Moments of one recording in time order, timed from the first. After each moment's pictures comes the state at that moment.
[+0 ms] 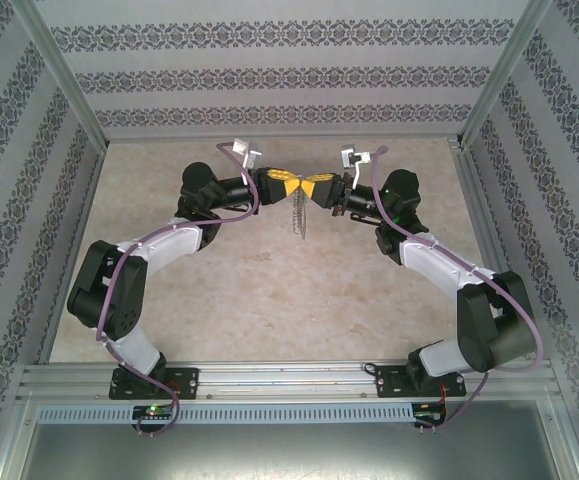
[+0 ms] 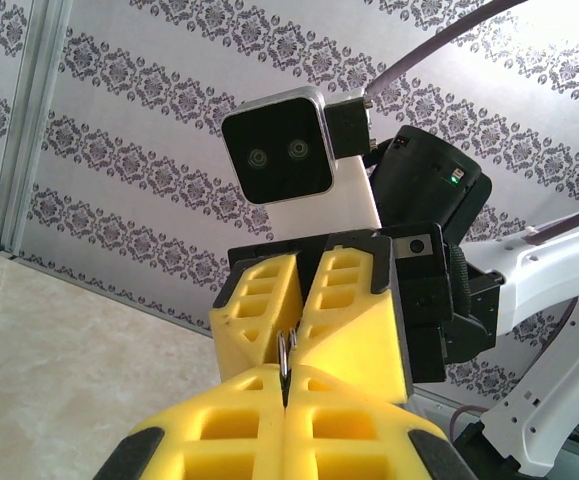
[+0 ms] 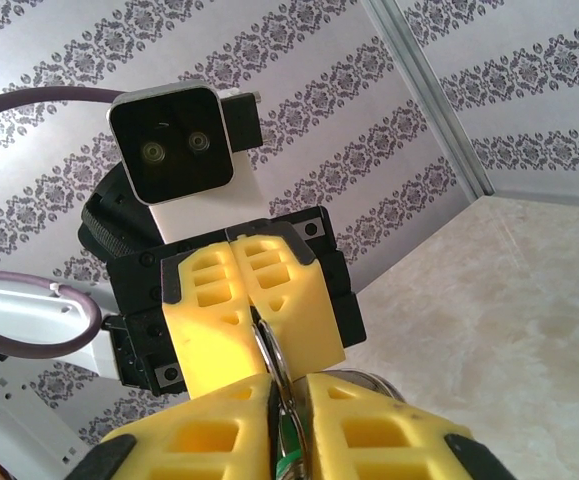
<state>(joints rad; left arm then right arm) -0.38 1.68 1.05 0.95 1.00 -0.62 0.33 1.44 0.86 0.76 -0.93 0.74</state>
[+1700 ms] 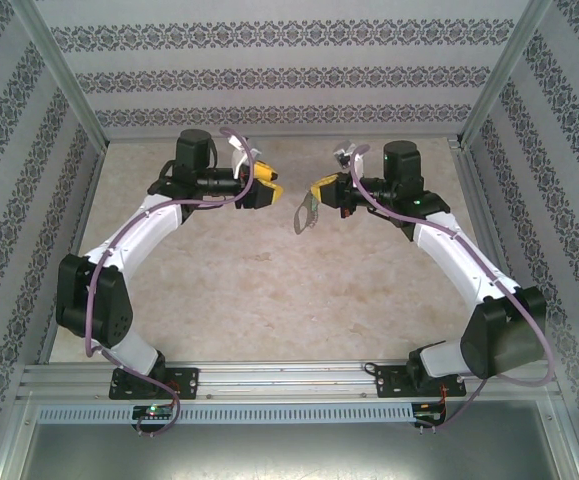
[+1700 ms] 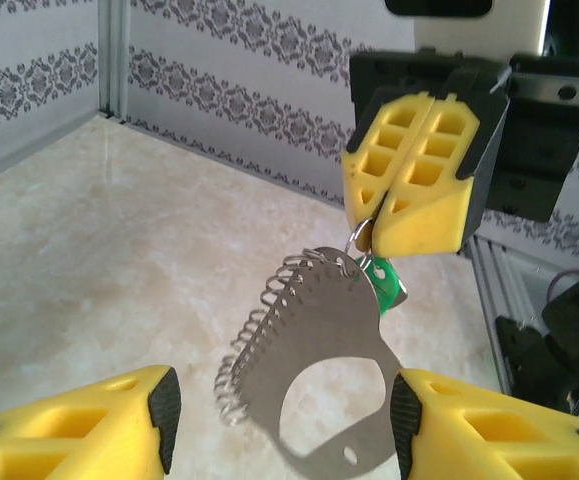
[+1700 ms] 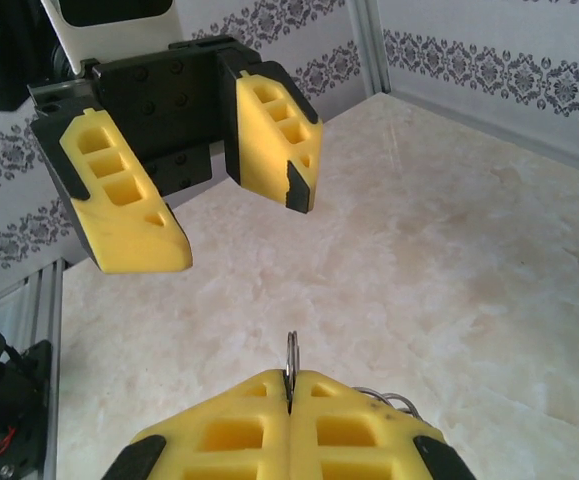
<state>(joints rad) -0.30 1.61 1.34 -0.18 1.00 0.14 0.28 1.40 1.16 -0.20 -0.90 -0.03</state>
